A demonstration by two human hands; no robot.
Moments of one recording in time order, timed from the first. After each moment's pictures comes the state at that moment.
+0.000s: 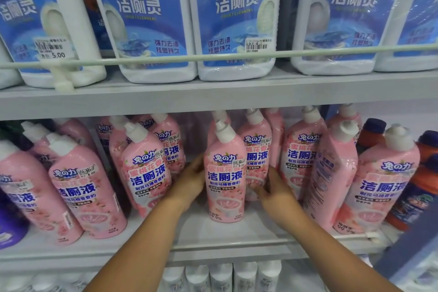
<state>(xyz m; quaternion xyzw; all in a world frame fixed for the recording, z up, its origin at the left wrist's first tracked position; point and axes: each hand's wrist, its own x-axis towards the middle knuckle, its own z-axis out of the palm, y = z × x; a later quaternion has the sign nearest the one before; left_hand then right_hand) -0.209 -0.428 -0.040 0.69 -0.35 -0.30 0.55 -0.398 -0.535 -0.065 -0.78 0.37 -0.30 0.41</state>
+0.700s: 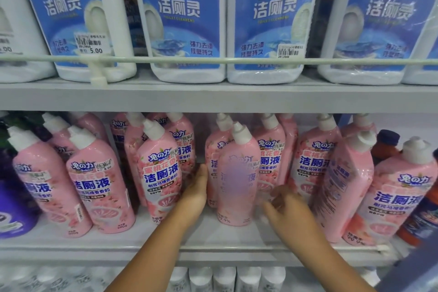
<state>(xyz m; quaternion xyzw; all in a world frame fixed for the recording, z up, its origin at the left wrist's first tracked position) -0.213 -0.405 -0.059 0.68 -0.24 -0.30 0.62 -0.417 -0.496 -0.047 -0.82 0.42 -0.26 0.28</state>
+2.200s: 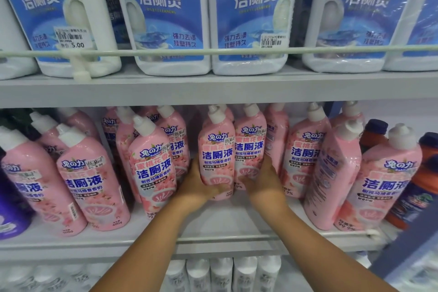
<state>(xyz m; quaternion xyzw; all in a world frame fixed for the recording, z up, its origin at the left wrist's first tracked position) -0.208 -0.421 -0.072 0.71 -0.38 -0.24 0.54 -0.352 -0.532 -0.070 -0.75 0.45 -0.32 0.37</state>
